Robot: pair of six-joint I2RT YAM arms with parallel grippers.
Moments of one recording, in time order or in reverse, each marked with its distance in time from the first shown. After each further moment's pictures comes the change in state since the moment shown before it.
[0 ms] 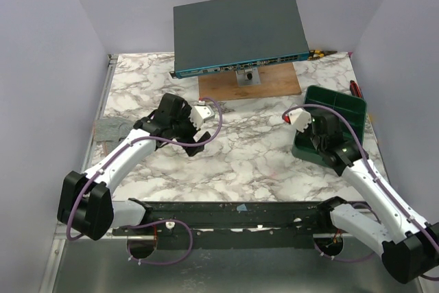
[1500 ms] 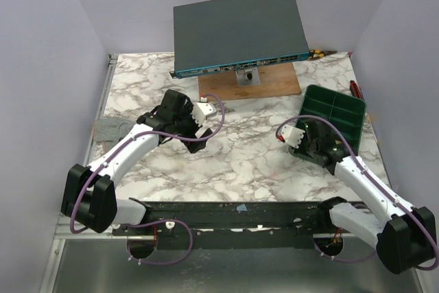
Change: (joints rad) left arm 0.000 0.057 0.051 -0.011 0.004 -0.008; right arm -0.041 0.079 -0.144 -0.005 -0.202 -0.127
